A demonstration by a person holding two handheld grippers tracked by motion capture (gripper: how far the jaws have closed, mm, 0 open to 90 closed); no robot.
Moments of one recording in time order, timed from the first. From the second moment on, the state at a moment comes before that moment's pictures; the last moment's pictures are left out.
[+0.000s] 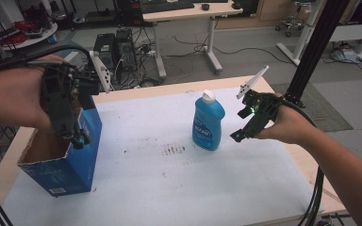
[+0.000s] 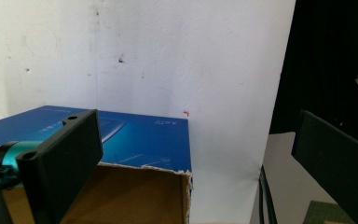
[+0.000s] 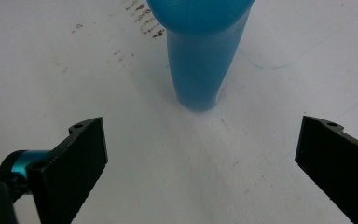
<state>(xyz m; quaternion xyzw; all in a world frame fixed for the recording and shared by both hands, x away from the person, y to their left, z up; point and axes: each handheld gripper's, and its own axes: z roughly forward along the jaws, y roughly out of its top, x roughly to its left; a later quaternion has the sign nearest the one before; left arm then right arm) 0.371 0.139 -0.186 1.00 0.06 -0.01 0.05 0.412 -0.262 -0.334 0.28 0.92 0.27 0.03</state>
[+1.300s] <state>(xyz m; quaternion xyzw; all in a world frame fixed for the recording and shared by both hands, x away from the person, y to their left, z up) 0.368 0.147 -0.186 1.00 0.06 0.00 0.05 0.386 -0.250 -0.392 0.37 0.80 0.45 0.12</state>
